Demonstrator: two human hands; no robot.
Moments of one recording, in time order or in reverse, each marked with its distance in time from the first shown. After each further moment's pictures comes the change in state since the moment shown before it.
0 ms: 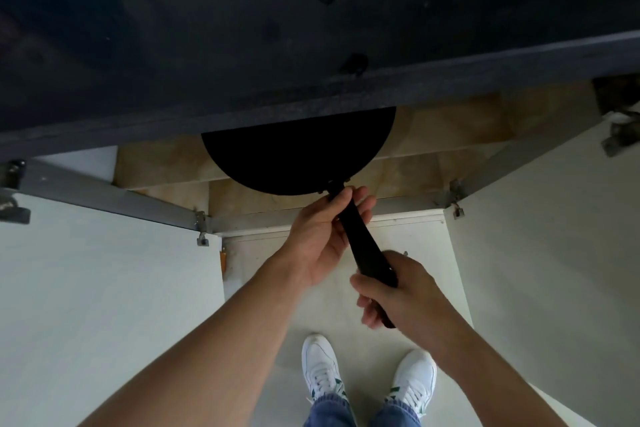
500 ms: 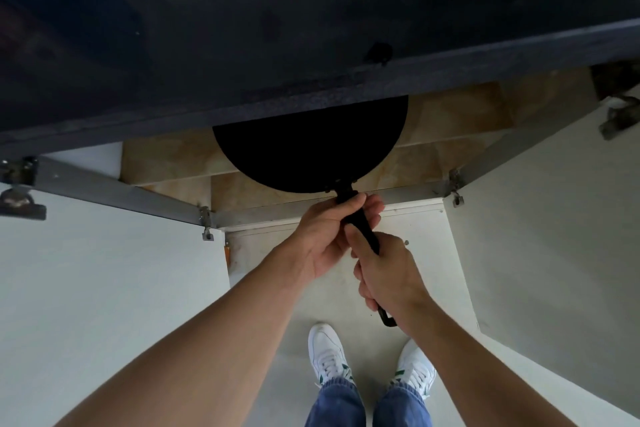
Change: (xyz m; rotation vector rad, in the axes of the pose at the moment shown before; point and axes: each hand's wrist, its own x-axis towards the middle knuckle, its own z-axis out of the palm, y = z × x) left_hand -0.008 0.006 -0.013 0.114 -0.031 -0.137; right_hand 0.019 -0.004 0.040 -0.018 0.176 -0.012
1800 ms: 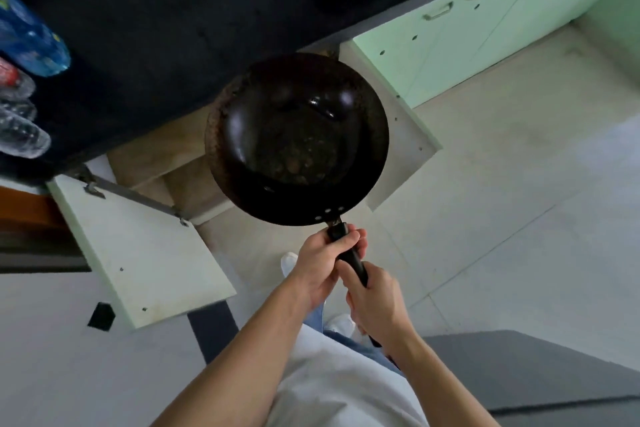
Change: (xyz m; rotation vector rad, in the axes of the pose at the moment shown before) left_hand -0.403 -0.170 0.079 0.289 -0.207 -0.139; right_hand -0.465 0.047 0.002 0.090 0.373 0.084
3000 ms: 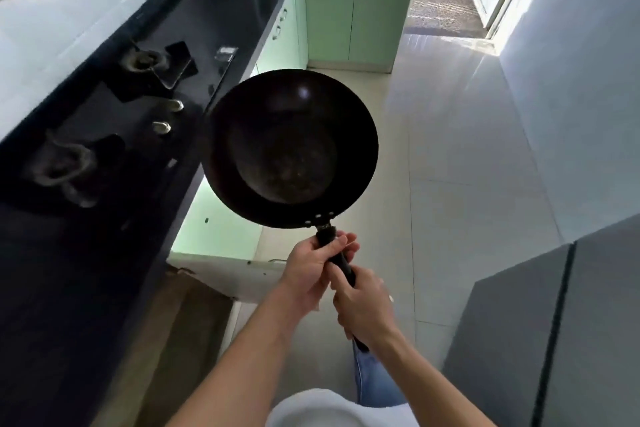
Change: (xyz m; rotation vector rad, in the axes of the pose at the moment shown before) left_hand 0.128 0.093 0.279 0.619 -0.537 -0.270; right_hand 0.080 -0.121 -0.180 0.622 0.739 0.058
